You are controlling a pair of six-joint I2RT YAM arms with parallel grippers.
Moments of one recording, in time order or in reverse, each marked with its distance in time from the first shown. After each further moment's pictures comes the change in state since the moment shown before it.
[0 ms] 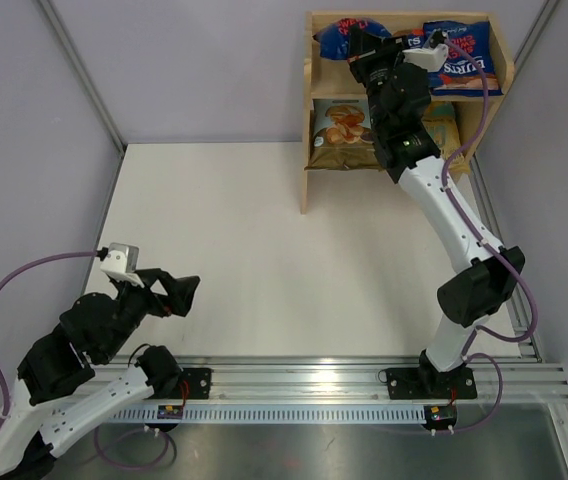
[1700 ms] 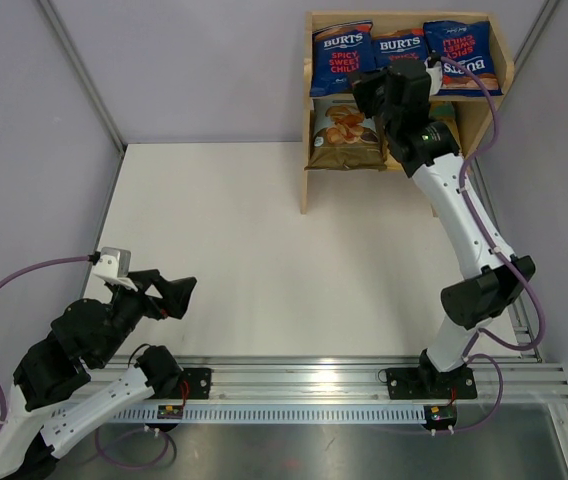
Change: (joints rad) left arm 0.000 -0.057 -0.008 0.006 0.008 -0.002; right arm -0.019 -0.026 0.092 -0.615 -0.068 0.281
